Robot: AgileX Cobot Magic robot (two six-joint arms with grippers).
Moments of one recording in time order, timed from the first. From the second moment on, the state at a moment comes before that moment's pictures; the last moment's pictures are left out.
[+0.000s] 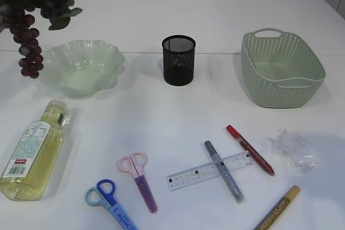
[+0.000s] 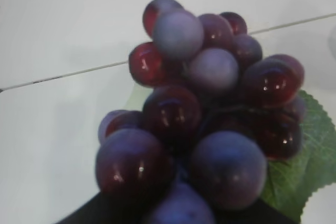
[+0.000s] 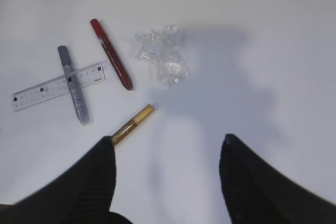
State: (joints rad) left arm -0.15 1.83 -1.65 0.18 0.71 -0.04; right arm -0.03 0.81 -0.89 0.12 1.13 -0.02
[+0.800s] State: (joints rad) left arm -0.15 2.09 -1.65 0.13 0.36 -0.04; right arm -0.03 0.81 -0.89 0.12 1.13 -0.02
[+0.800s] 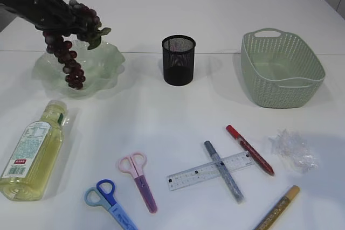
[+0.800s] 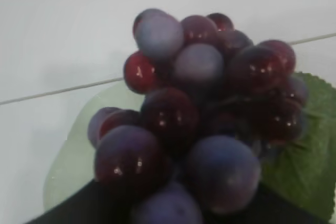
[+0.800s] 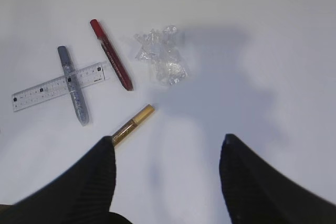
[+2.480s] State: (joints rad) left arm -0.15 1.59 -1.32 -0.02 0.96 -0.04; right arm -0.04 0.96 -1.01 0.14 1.11 0.00
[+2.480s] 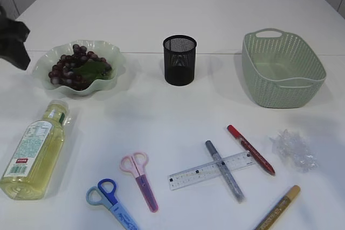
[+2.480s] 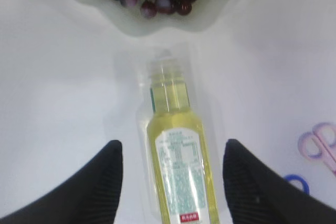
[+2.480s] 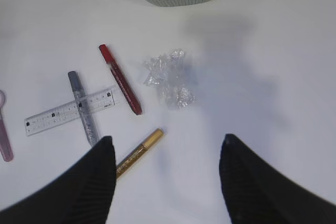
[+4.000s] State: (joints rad) left arm -0.15 1.10 -0.98 -0.03 1.03 -0.04; right arm 0.08 1.71 -1.02 0.13 0.76 -0.56
